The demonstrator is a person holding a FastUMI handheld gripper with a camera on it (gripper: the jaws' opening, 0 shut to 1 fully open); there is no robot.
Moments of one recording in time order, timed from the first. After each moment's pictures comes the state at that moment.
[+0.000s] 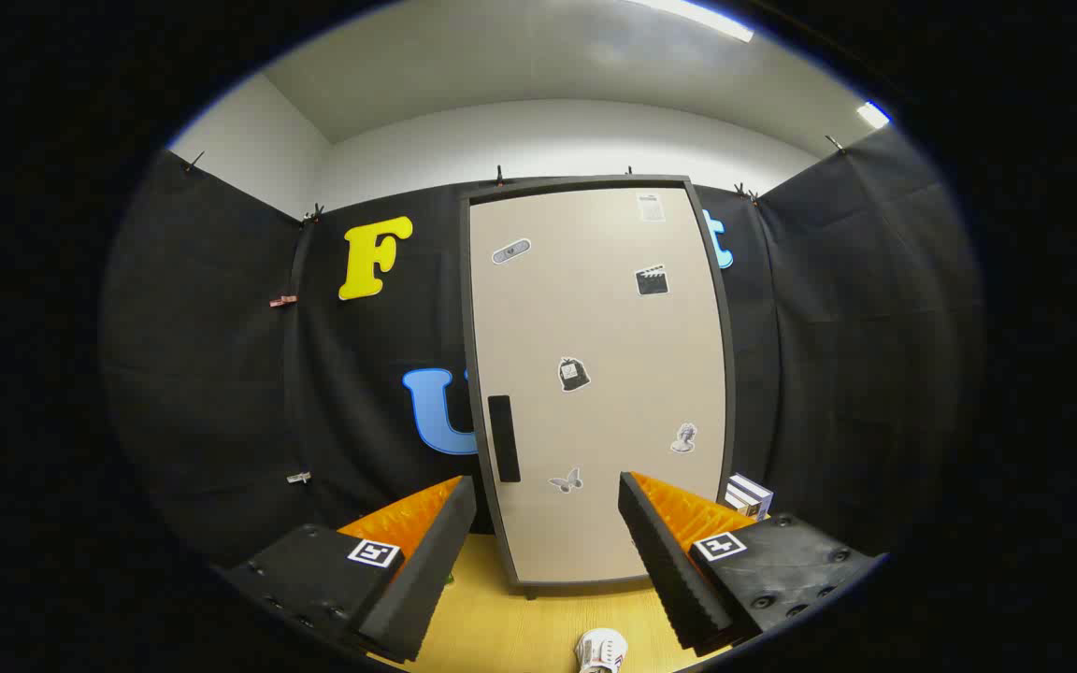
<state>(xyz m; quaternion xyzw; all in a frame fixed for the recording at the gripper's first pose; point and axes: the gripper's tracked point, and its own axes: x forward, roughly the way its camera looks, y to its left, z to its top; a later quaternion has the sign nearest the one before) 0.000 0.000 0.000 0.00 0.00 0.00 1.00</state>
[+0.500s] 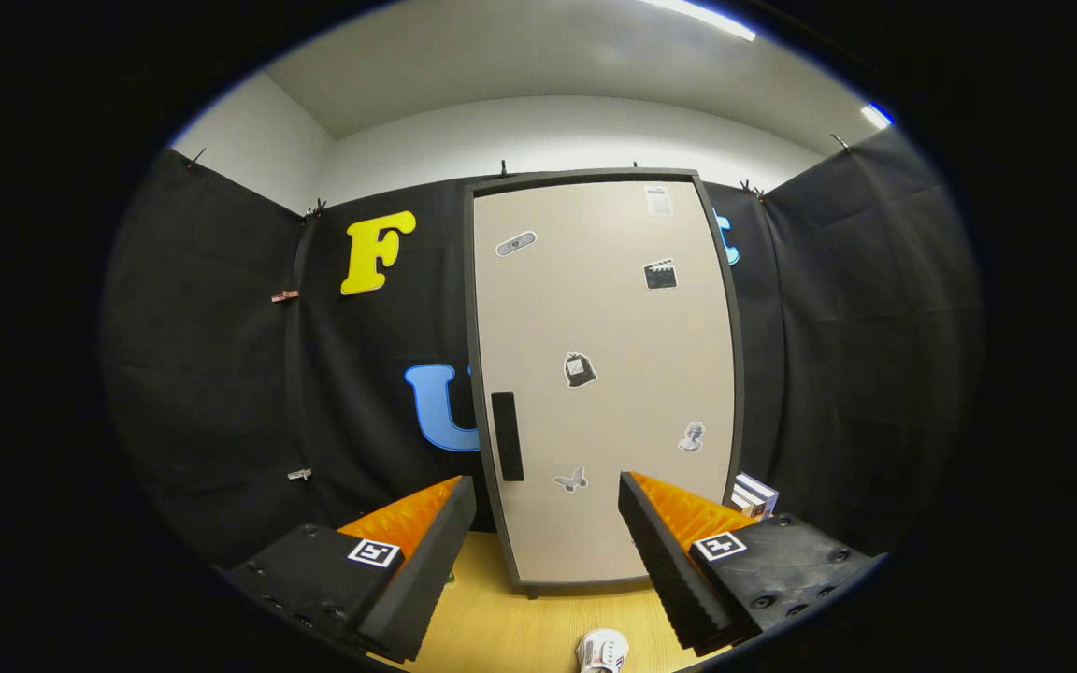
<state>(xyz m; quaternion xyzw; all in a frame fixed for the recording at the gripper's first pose) 0.010 0.004 -0.003 0.00 0.00 0.00 1.00</state>
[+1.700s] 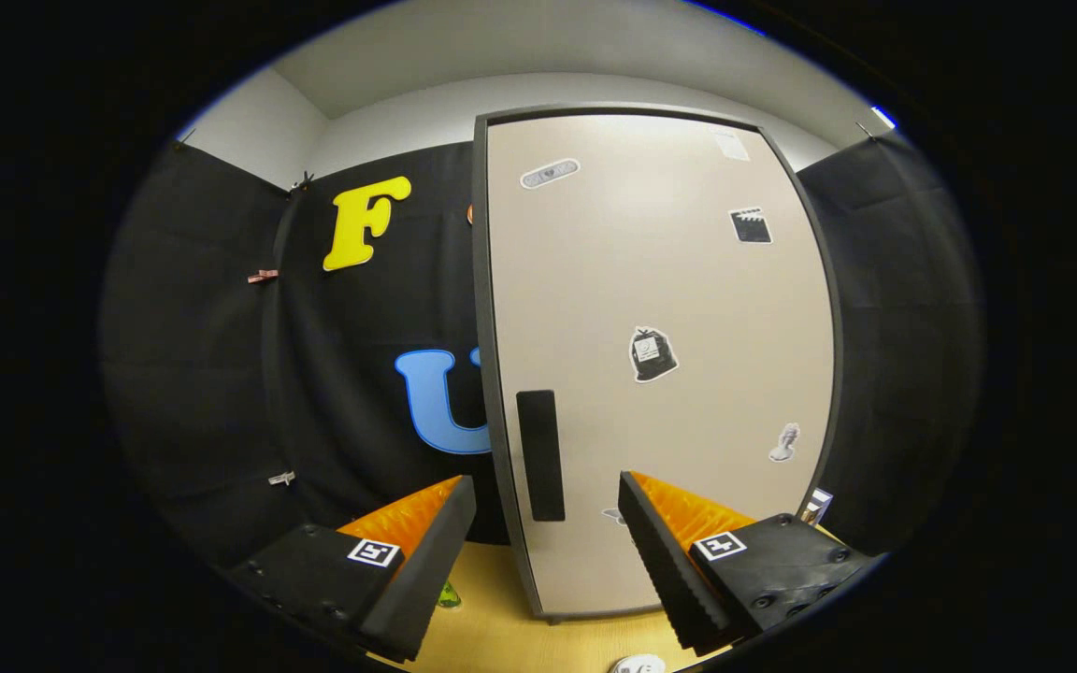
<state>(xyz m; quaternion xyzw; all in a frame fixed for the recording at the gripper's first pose) 0.178 0.053 -0.044 0.00 0.02 0.00 1.00</state>
